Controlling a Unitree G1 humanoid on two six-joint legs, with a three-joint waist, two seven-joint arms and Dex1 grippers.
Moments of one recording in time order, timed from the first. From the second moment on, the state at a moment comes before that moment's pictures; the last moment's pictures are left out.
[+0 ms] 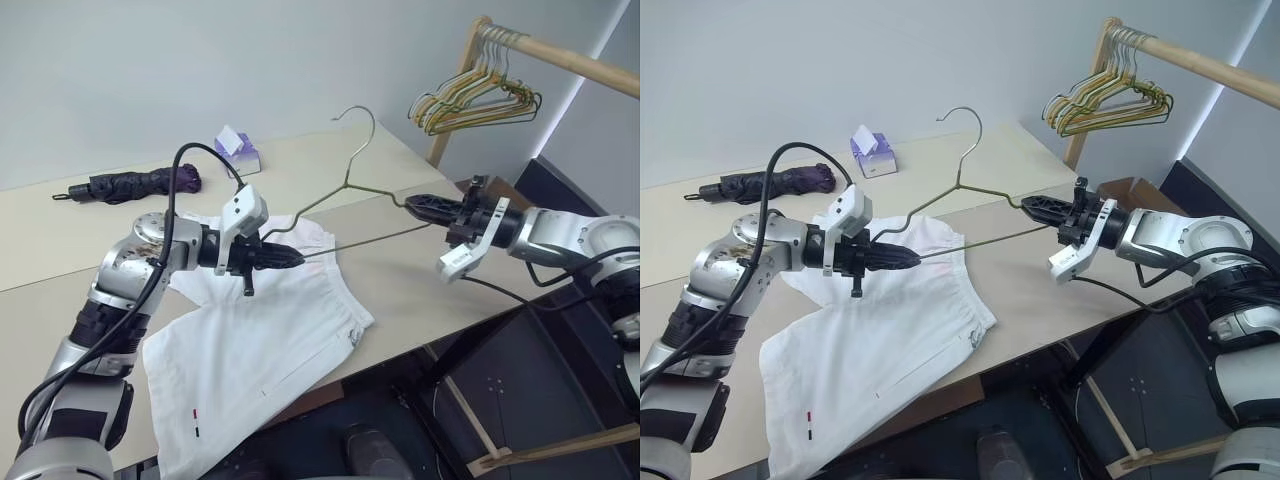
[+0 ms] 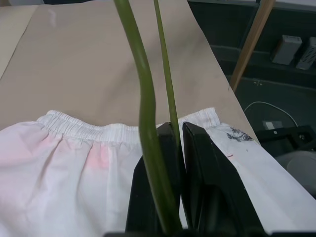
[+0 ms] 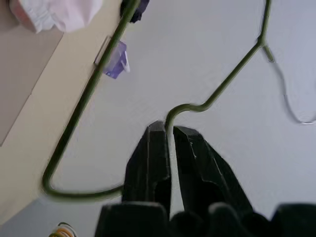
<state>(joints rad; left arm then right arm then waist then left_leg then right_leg) -0.69 0.72 -0.19 0.02 -0.40 0.64 -1.17 -0.90 -0.97 0.46 0.56 -1.10 -1.03 -0.35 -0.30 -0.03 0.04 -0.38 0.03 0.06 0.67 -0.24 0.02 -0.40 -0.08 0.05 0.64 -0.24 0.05</state>
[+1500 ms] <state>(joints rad) -0.58 0.74 -0.17 0.19 -0.18 -0.17 -1.34 -0.77 -0.80 0.40 0.18 0.12 0.07 1.27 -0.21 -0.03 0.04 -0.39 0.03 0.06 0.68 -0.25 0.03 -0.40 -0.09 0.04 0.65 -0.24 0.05</state>
